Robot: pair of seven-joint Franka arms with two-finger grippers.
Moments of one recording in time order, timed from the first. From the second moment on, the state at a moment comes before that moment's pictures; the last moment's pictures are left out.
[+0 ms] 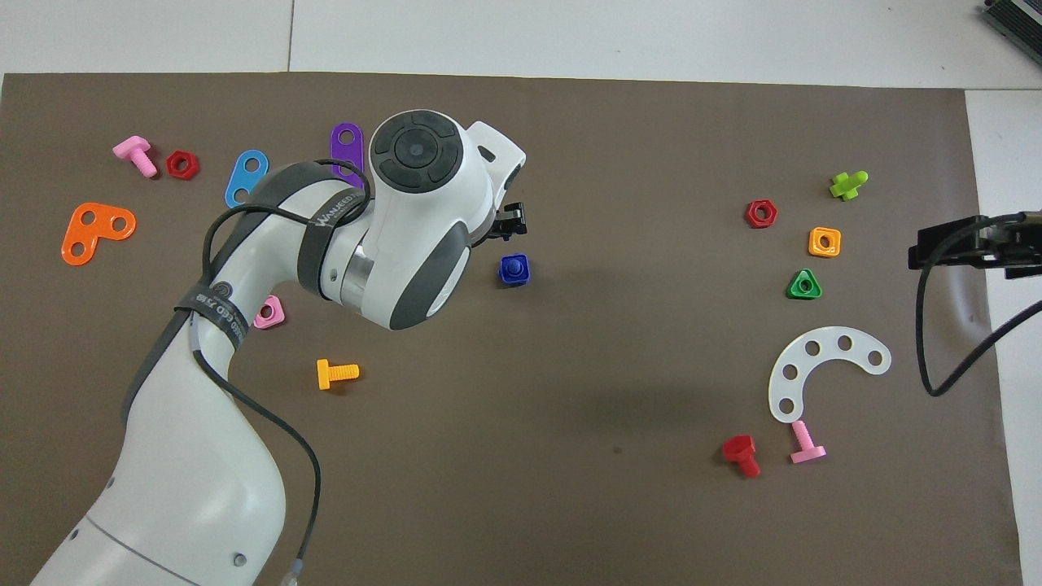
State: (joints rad) left arm -0.55 0.55 -0.04 -1.41 -0.01 2.09 -0.62; right arm 0.05 -0.03 -0.07 -1.58 0.00 1.58 0.10
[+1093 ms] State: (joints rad) left arm -0.61 0.62 -0.04 -1.48 0.02 2.21 -0.62; right arm 0.05 -0.03 -0.07 -1.58 0.00 1.58 0.10
